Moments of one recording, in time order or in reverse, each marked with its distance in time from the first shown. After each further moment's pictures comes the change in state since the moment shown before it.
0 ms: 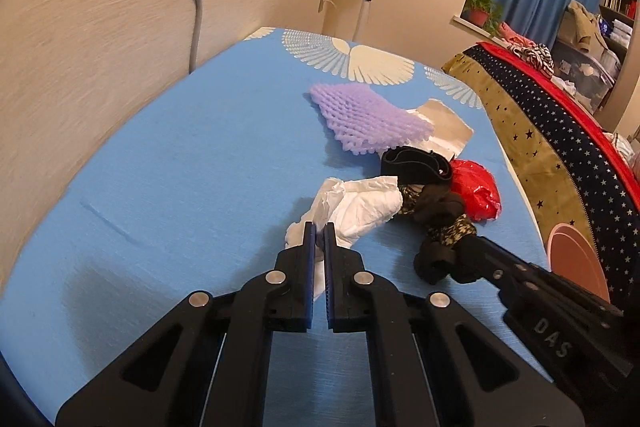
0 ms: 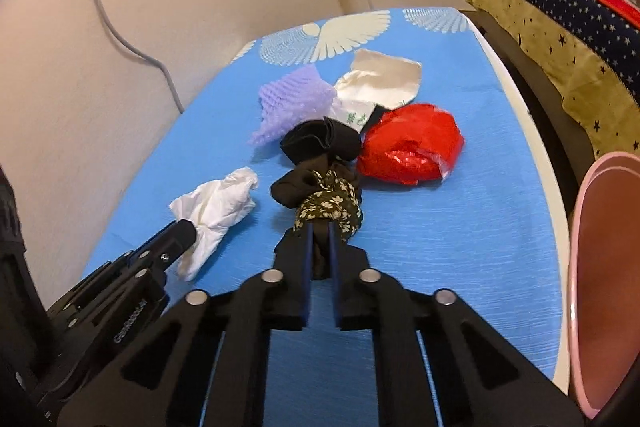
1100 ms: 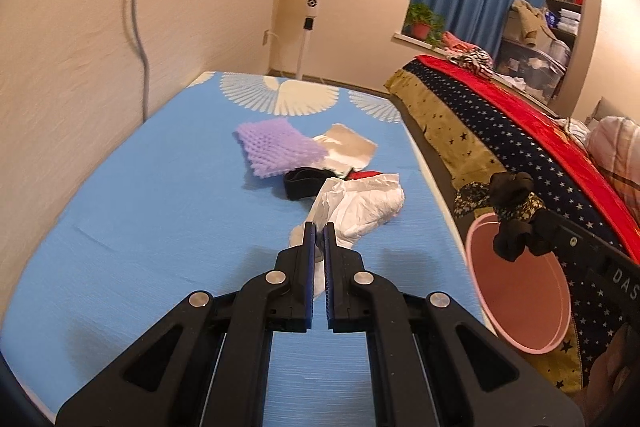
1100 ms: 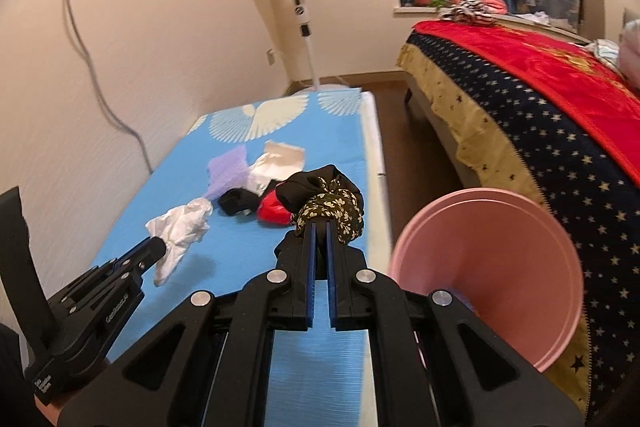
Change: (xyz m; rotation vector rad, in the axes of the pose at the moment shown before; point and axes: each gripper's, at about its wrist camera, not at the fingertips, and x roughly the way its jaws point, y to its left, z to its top) left arm -0.065 -0.059 -0.010 0.119 -0.105 -0.139; right arm -0.139 -0.057 -0.008 0.041 -0.220 -0.204
